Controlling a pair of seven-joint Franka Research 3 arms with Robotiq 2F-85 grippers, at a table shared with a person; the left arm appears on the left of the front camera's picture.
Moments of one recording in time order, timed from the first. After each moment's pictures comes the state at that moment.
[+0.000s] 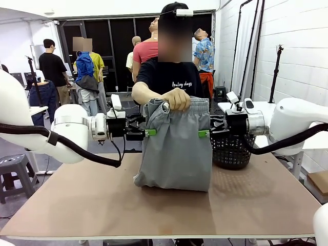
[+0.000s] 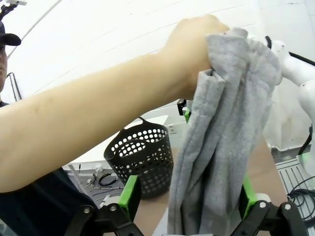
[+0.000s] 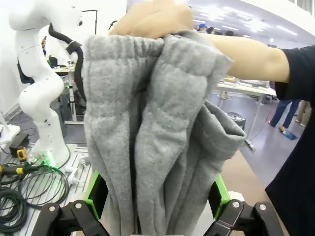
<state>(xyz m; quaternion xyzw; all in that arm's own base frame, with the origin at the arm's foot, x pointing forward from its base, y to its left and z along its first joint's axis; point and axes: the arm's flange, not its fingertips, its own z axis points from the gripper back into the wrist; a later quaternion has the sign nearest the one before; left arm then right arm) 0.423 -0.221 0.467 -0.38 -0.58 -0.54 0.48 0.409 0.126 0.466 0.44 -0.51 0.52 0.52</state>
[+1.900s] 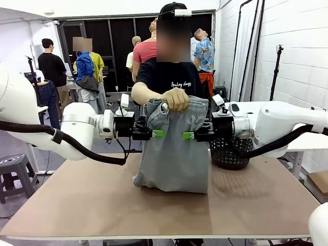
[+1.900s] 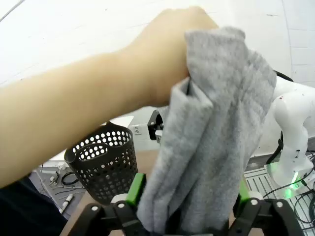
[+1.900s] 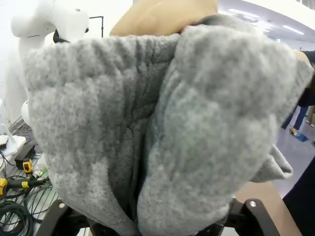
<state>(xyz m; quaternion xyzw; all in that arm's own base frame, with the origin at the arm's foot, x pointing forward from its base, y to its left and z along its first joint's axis) 0.424 -0.252 0.470 -0.45 -0.52 -0.55 0.47 0.403 0.175 0.459 0.47 -0.50 0.51 0.52</state>
